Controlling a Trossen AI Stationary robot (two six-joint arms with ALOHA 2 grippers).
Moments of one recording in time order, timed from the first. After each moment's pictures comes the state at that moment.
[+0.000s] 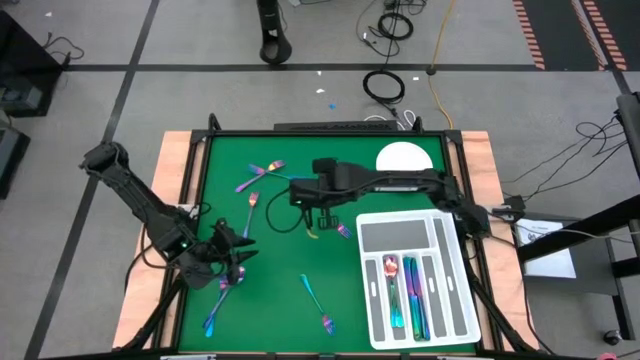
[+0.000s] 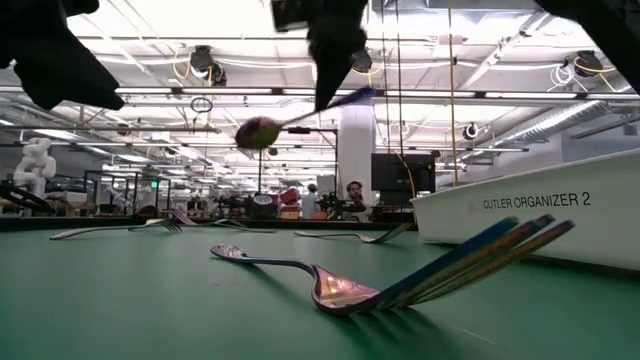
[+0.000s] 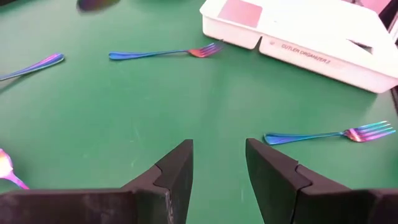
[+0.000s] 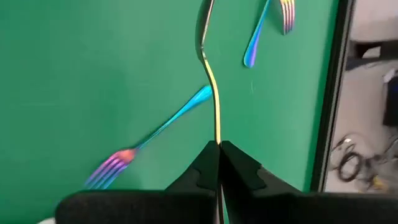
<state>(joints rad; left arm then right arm) -0.82 1.03 0.54 -0.41 -0.83 -1.00 0.02 2.19 2.26 -1.39 0.34 -0.09</state>
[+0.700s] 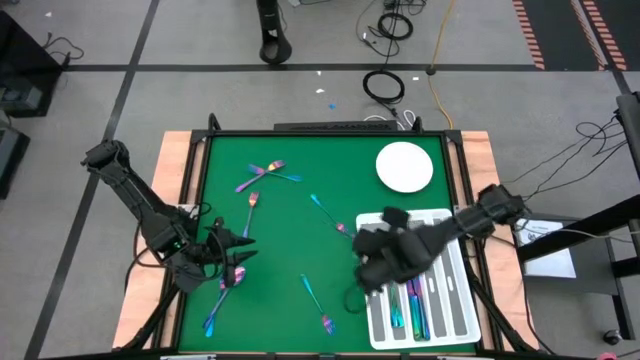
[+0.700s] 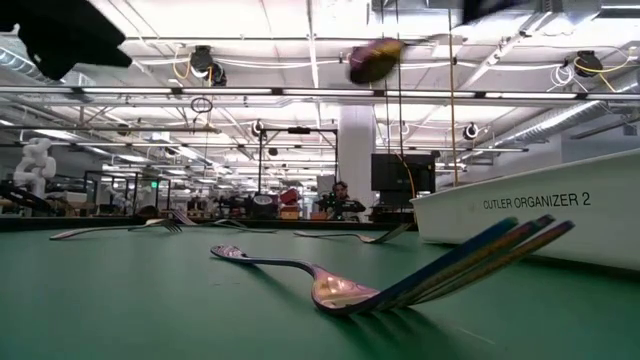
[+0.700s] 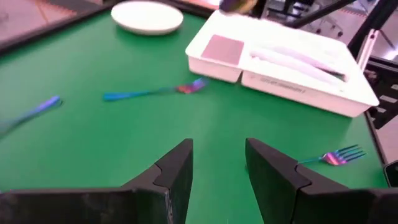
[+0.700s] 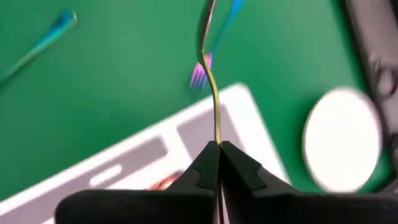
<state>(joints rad) -0.87 1.01 0.60 -0.37 -0.93 -0.89 0.49 1.84 1.86 -1.57 0.47 0.87</state>
